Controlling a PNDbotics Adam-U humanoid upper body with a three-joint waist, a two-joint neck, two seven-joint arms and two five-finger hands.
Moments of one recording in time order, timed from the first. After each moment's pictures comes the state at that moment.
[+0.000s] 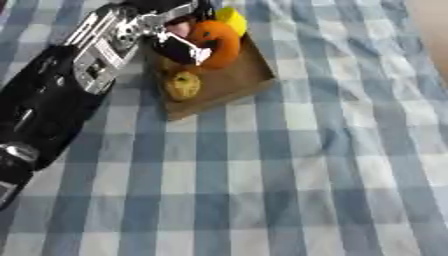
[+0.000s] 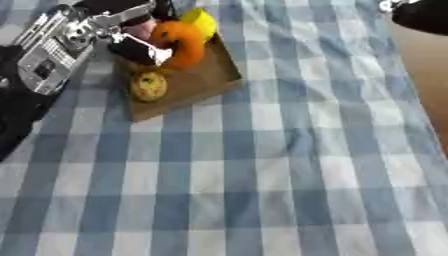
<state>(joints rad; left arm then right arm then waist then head) -1.15 0.45 -0.43 -1.16 -0.64 -0.09 -0.43 -0.70 -0.78 0.12 -1.99 0.19 0.10 0.10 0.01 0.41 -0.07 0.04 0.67</state>
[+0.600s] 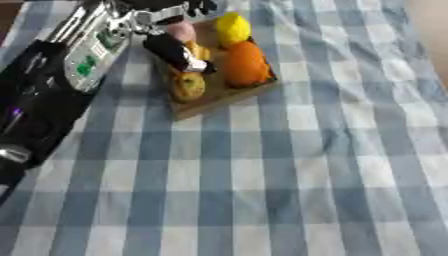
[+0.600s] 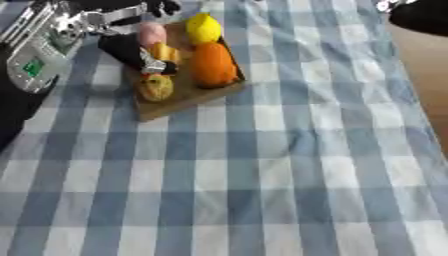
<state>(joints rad) -1.11 0.47 -0.40 -1.26 -0.71 0.01 -0.55 -0.67 -0.79 0.12 -1.99 0.18 0.09 0.09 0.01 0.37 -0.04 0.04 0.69</state>
